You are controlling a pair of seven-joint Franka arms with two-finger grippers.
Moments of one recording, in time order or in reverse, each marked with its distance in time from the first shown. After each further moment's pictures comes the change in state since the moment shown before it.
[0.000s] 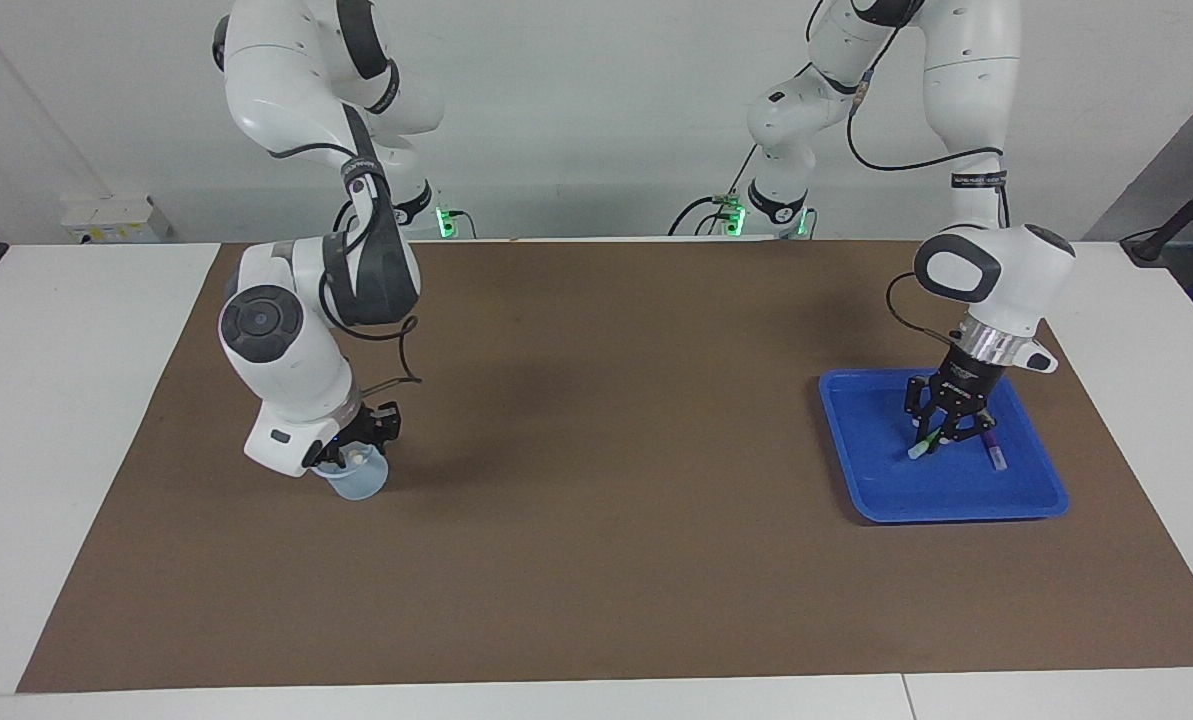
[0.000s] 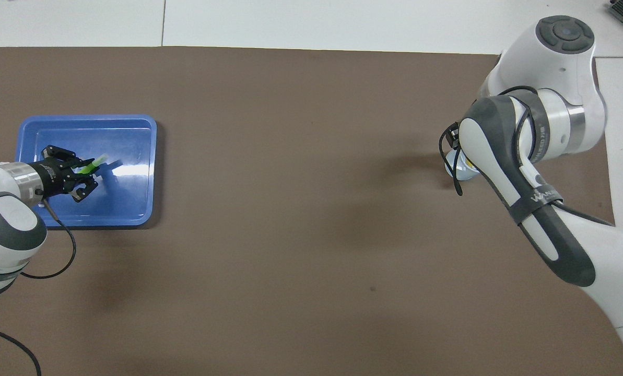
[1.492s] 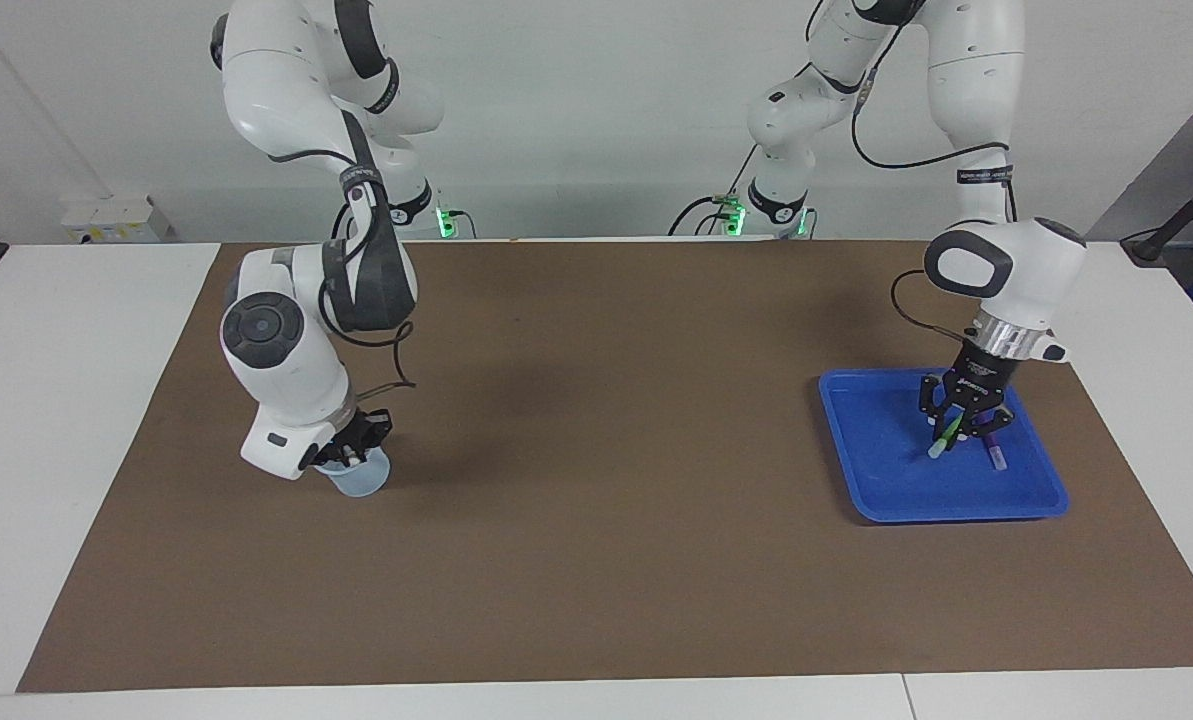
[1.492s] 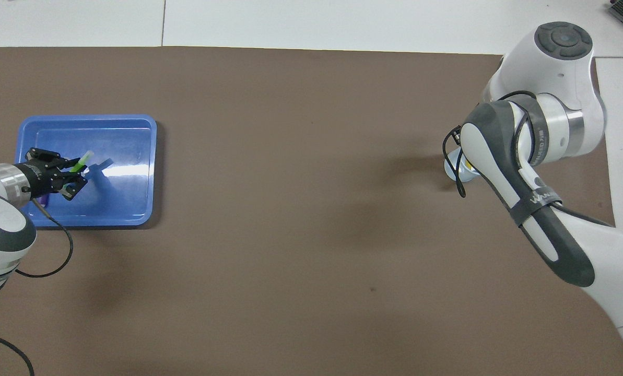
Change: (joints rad) left arm 0.004 -0.013 0.033 0.002 -0.002 0.012 -0.225; right arm -0.011 -0.010 -0.001 -0.030 -0.028 0.025 -0.005
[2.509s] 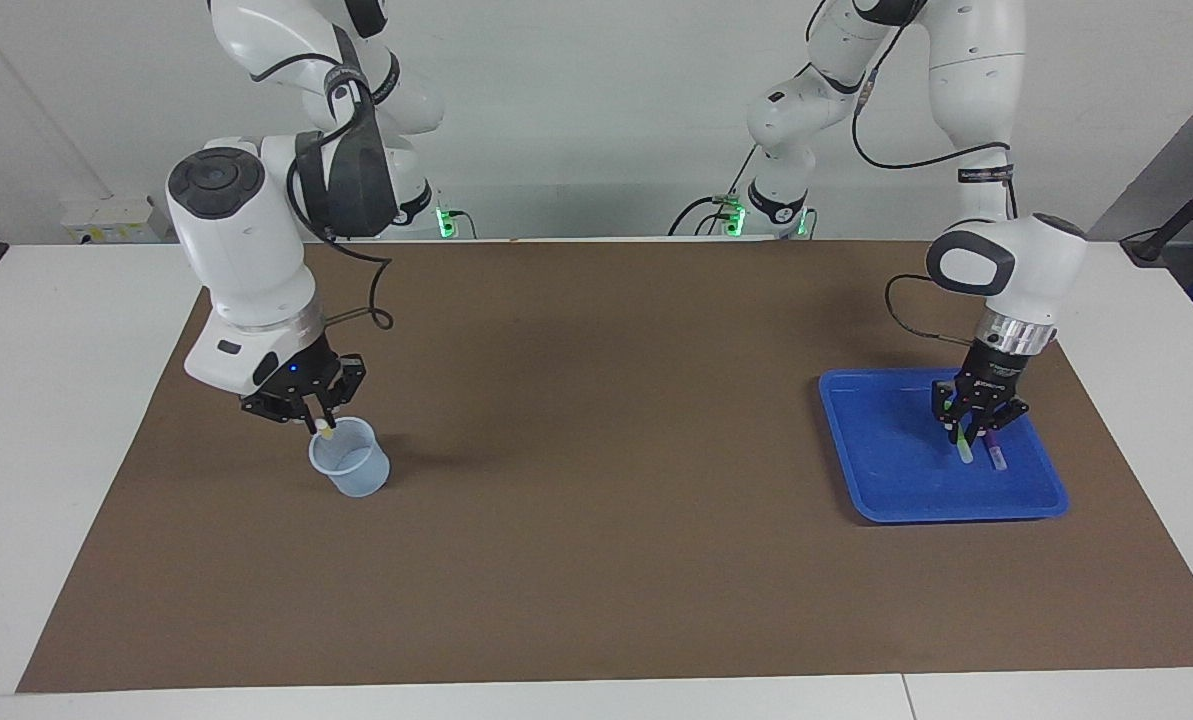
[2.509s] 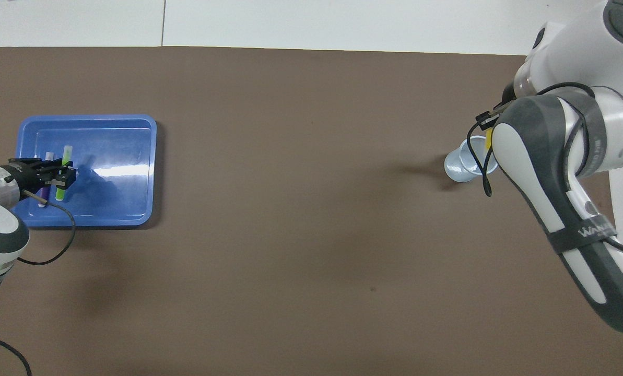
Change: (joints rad) left arm -0.019 -0.002 0.026 -0.036 0.000 0.108 -0.516; right arm 0.003 -0.180 0.001 0.011 -0.001 -0.003 -0.070
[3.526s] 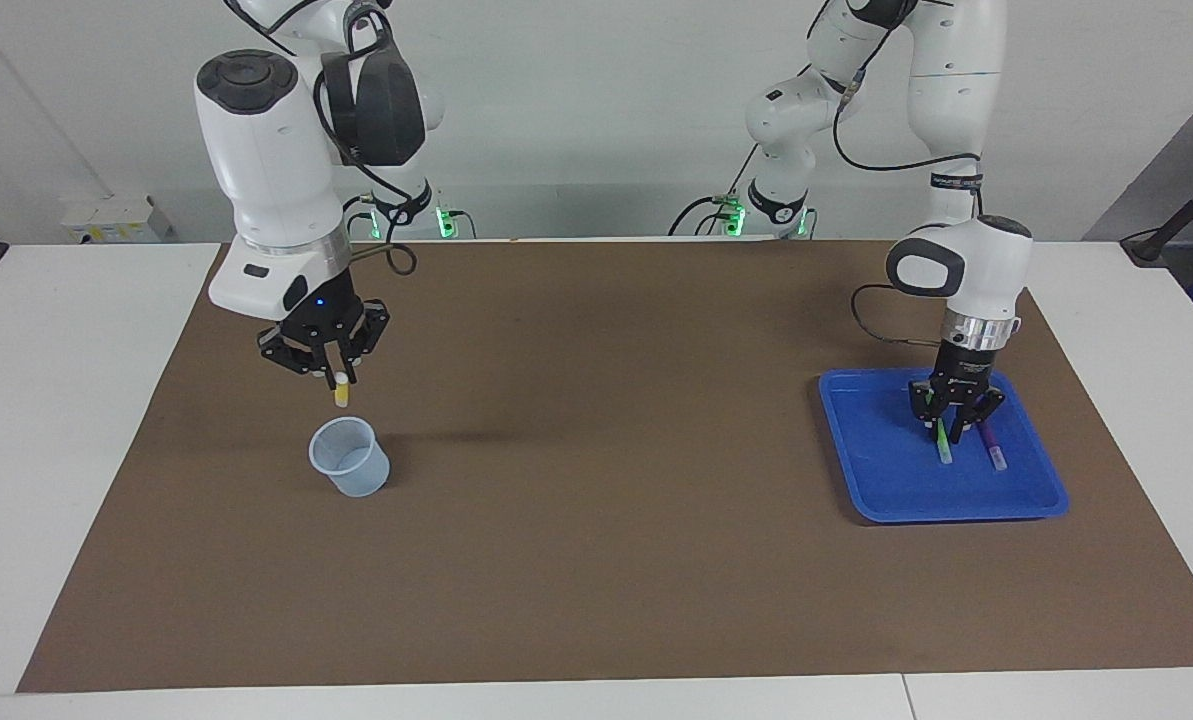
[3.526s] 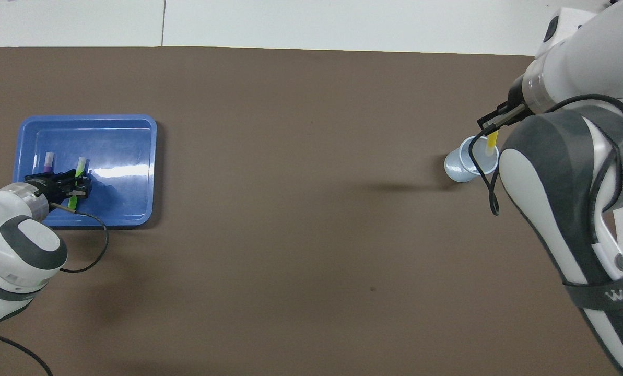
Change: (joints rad) left arm -0.048 -0.001 0.002 -0.107 0.000 0.192 -0.079; right arm 0.037 -0.096 0.034 0.001 0.000 -0.068 -0.003
